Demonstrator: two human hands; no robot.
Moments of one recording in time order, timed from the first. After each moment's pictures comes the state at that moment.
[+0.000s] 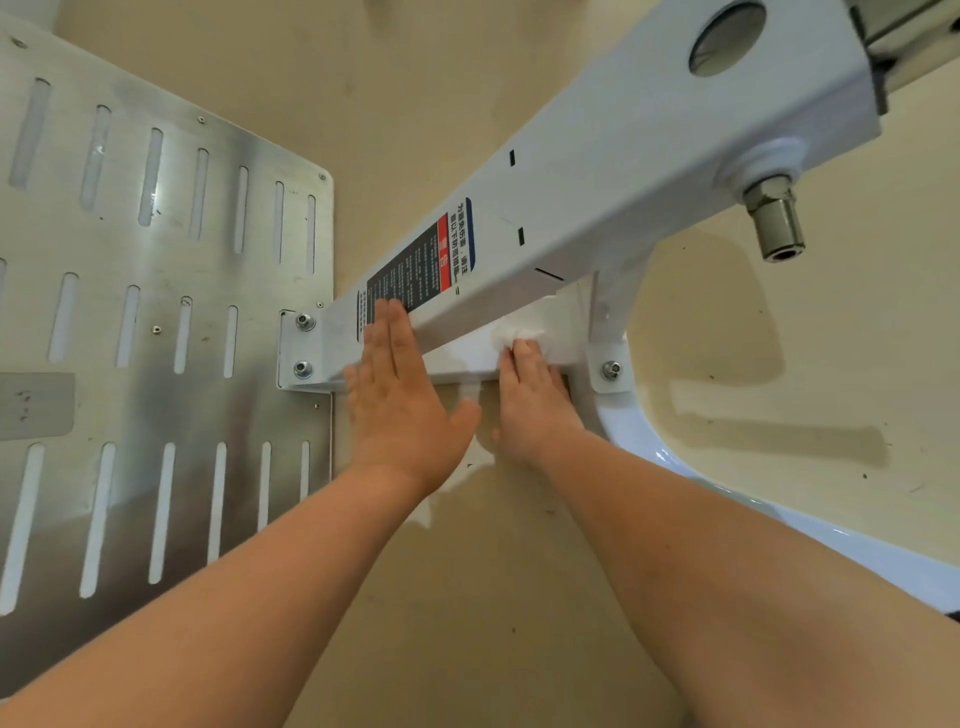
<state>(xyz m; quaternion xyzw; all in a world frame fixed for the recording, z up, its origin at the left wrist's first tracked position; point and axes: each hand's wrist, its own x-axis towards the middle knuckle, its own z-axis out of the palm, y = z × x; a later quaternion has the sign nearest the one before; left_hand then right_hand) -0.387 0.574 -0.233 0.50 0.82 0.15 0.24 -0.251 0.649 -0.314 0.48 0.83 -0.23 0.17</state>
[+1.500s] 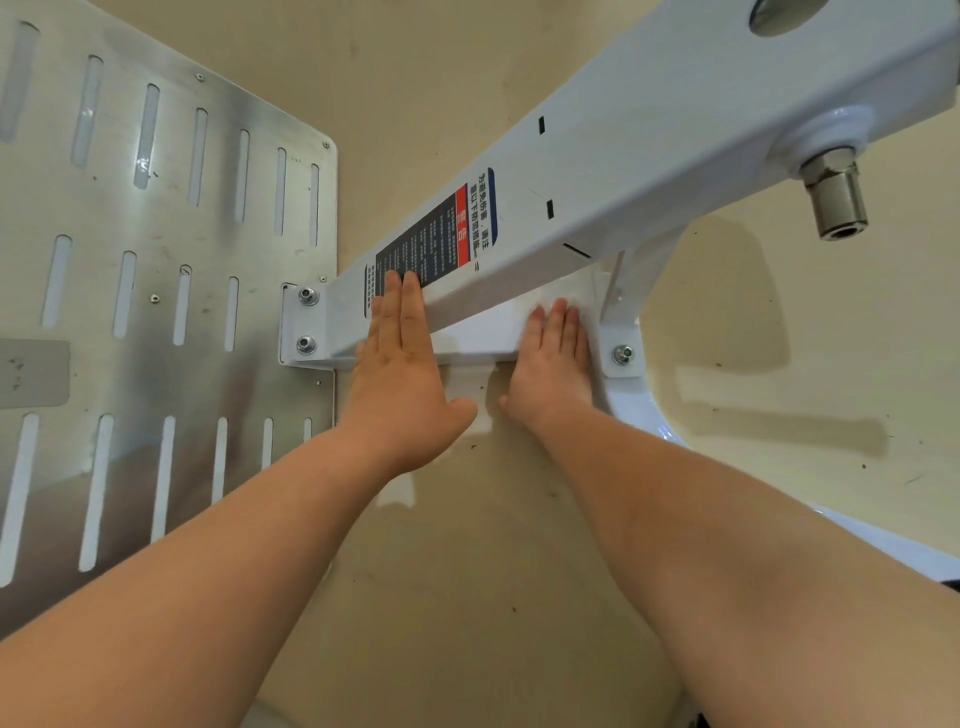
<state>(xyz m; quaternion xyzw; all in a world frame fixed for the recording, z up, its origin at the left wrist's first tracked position) -0.409 0.576 -0.216 0.55 0.78 0.09 0.30 -0.262 0.666 -0.332 0.58 0.77 -0.18 0.19</state>
